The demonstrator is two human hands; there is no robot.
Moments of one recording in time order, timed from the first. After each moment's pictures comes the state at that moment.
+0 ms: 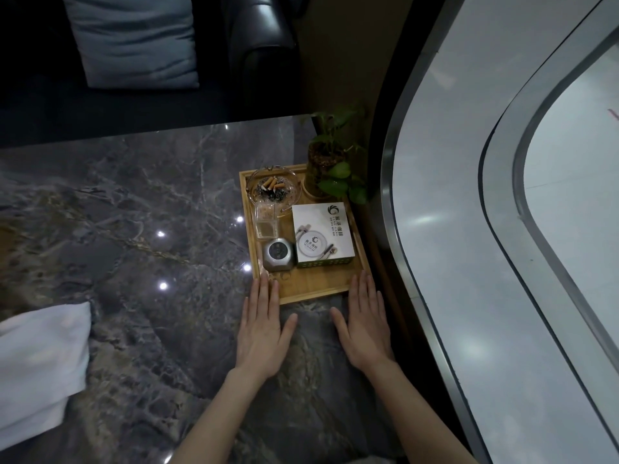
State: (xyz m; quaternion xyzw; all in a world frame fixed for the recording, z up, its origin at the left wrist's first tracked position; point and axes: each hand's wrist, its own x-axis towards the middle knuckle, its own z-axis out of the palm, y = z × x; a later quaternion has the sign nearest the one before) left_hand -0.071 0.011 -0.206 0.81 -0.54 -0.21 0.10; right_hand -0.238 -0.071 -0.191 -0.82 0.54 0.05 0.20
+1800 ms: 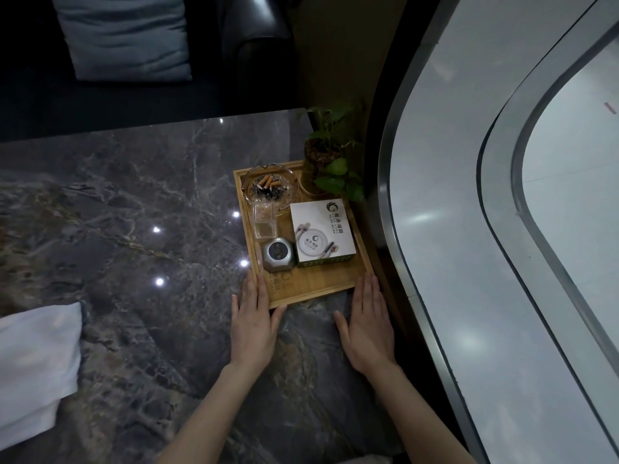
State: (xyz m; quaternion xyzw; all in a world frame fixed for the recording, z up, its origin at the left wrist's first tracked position) left_hand -0.065 0.004 -0.207 0.82 -0.52 -0.20 0.15; right_hand -0.246 -0.069 -0.193 -0.81 0.56 0.07 0.18
